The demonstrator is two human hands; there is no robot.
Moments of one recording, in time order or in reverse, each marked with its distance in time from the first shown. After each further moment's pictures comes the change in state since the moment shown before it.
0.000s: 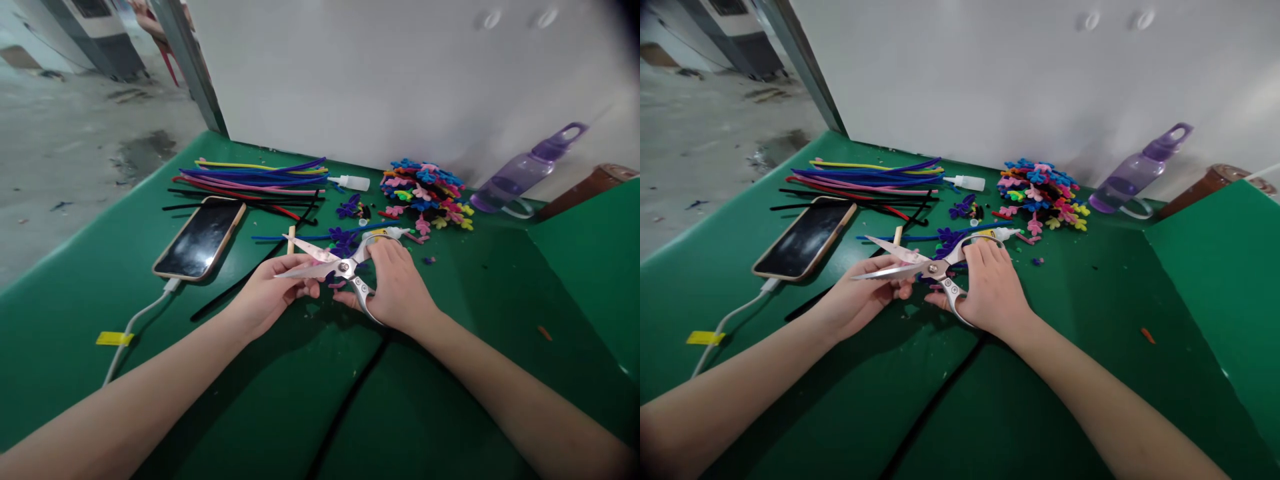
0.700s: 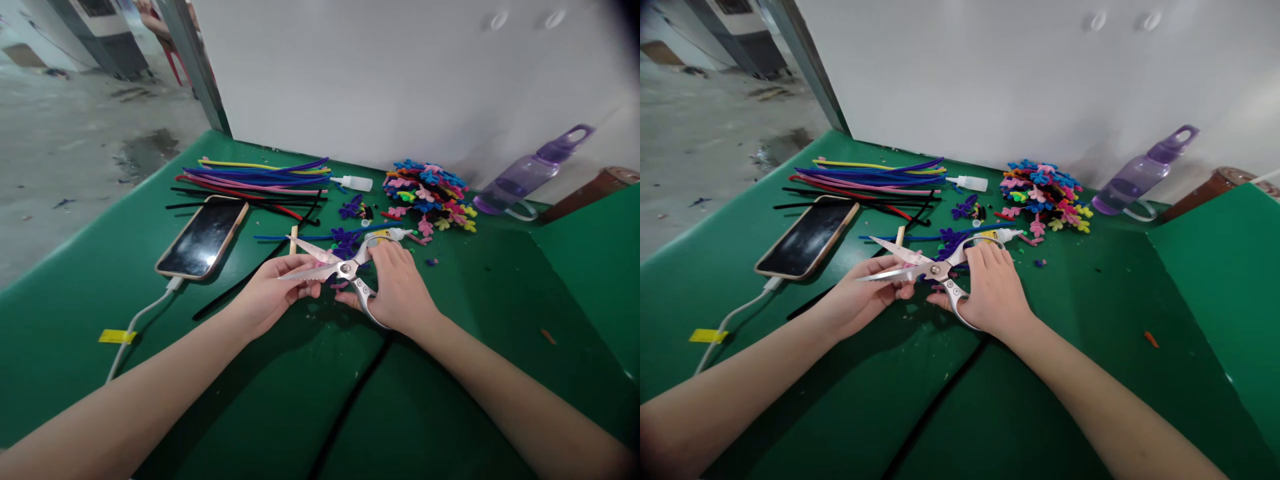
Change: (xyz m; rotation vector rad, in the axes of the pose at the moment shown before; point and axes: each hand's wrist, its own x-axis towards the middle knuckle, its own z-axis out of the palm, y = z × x) left_hand 0.001 0.001 -0.001 -0.012 -0.039 -0.015; right_hand 0.000 -0.001 0.002 -0.016 -0.018 0.008
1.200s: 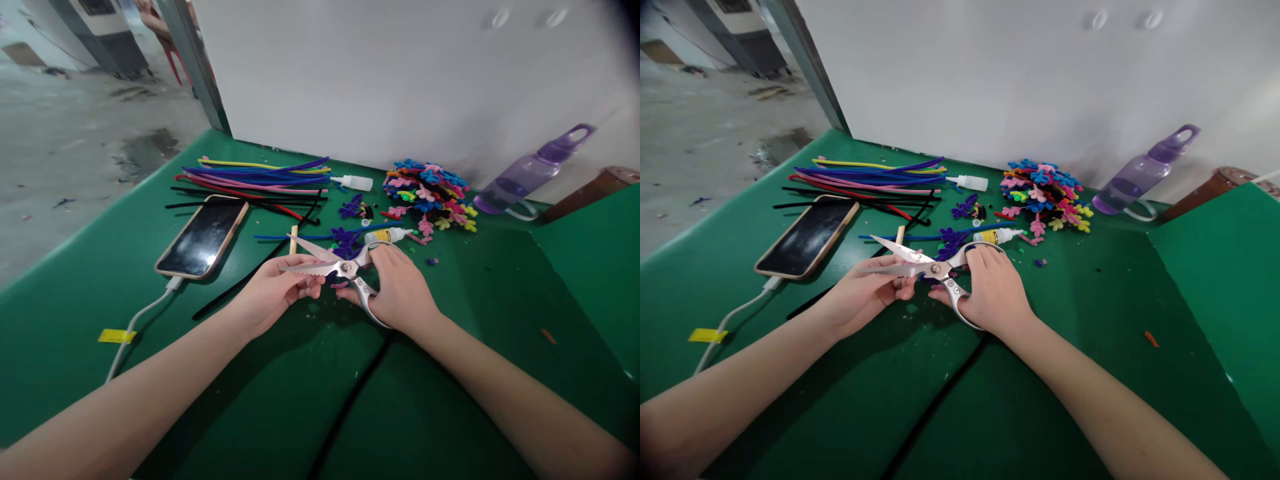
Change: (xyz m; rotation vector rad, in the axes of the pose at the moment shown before) left_hand 0.001 -0.002 -0.003 -0.016 -0.017 -0.001; right_hand 0.000 -0.003 -0.002 -0.003 -0.006 0.045
